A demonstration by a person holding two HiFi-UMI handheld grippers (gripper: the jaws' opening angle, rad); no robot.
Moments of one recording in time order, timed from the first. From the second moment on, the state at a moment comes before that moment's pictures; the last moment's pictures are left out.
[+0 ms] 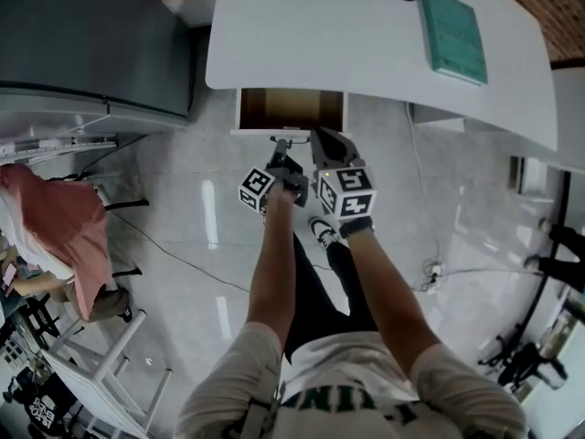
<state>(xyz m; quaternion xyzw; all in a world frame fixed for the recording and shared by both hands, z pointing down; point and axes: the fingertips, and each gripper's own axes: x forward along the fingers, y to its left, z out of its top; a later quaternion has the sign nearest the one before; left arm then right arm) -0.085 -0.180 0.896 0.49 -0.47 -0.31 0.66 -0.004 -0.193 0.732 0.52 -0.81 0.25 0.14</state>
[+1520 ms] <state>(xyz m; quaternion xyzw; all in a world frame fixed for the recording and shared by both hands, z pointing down) -0.086 -0.122 0.993 0.46 -0.54 -0.22 0.67 0.039 -0.147 0.771 0.51 -0.80 0.28 0.17</state>
